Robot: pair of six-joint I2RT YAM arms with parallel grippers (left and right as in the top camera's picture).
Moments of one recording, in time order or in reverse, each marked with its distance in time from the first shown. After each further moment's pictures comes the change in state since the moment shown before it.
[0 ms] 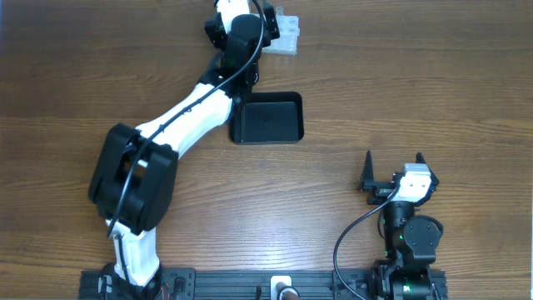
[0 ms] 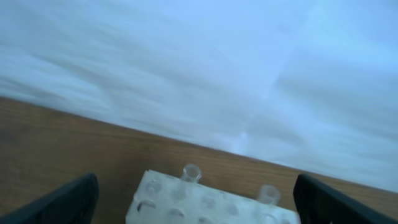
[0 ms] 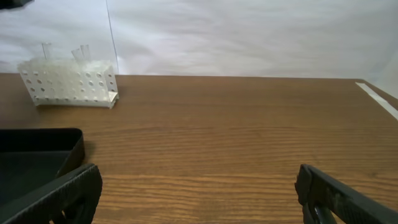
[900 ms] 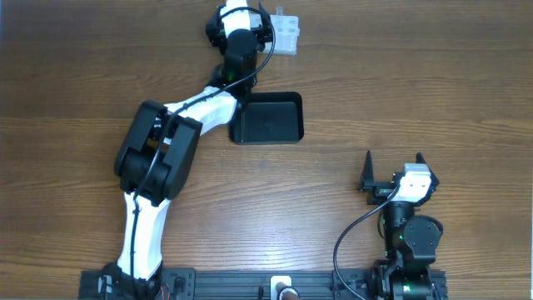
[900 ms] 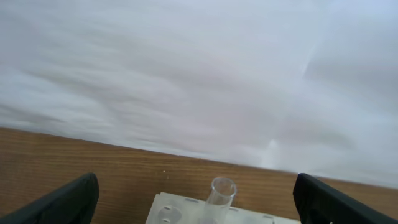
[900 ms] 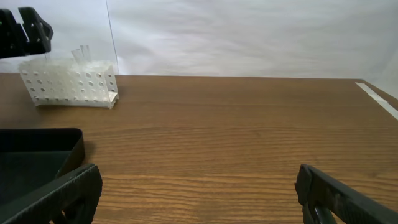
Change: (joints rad) left arm 0.042 0.227 0.000 0.375 0.015 0.201; right arm 0.000 0.000 0.000 0.000 0.000 -0.001
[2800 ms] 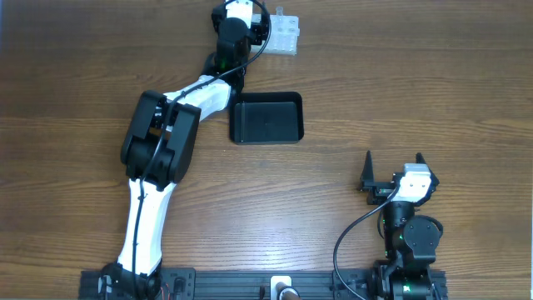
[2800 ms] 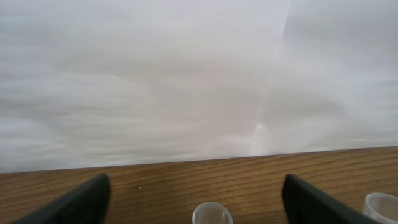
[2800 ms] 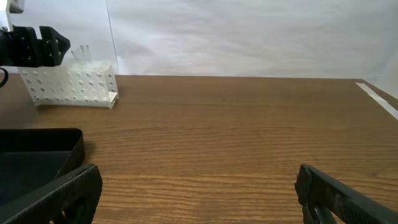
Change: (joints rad) left arm 0.067 0.133 0.158 -0.042 0.249 0.126; right arm 0.000 0.000 0.000 0.000 0.000 0.001
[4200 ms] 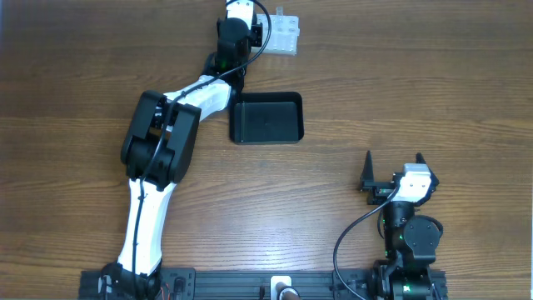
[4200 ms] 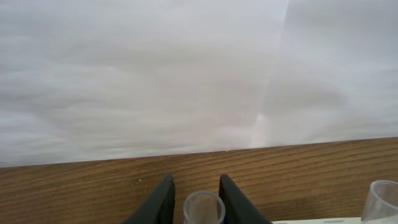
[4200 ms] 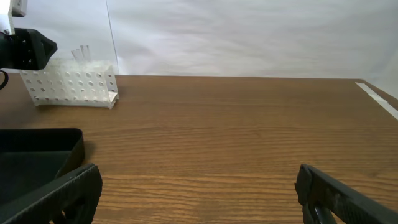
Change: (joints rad) left arm 0.000 0.001 0.000 -0.026 0.003 0.004; right arm 0.000 0.000 0.000 0.000 0.000 -0.001
